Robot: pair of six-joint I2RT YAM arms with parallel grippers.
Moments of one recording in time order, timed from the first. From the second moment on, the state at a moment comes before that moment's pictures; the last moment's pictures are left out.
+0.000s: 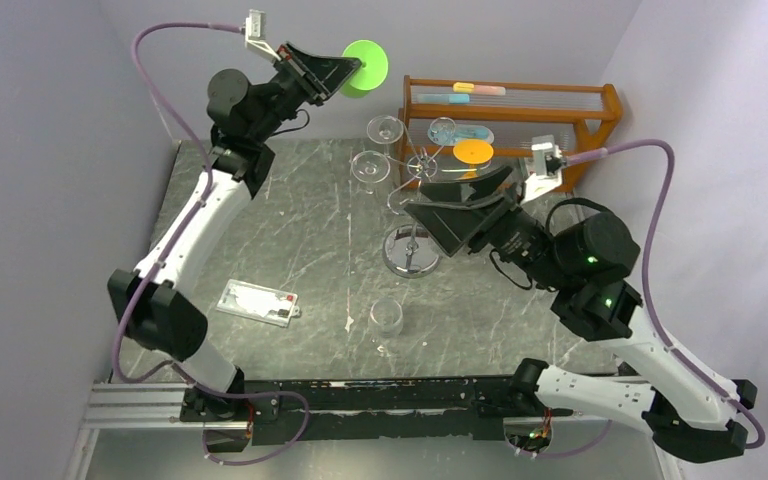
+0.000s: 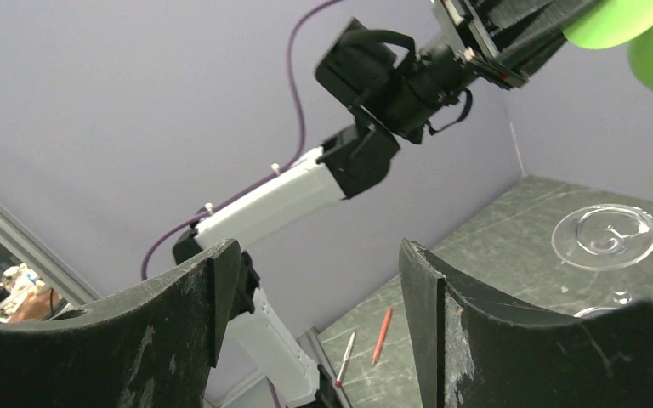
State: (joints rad) left arm -0.38 1.59 1.66 0.34 0.42 -0.97; right arm 0.95 0.86 1.24 -0.02 -0.03 0.54
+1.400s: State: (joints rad) left arm -0.40 1.73 1.68 0.58 0.36 -1.47; right arm 0.52 1.64 1.93 -0.05 -0.17 0.72
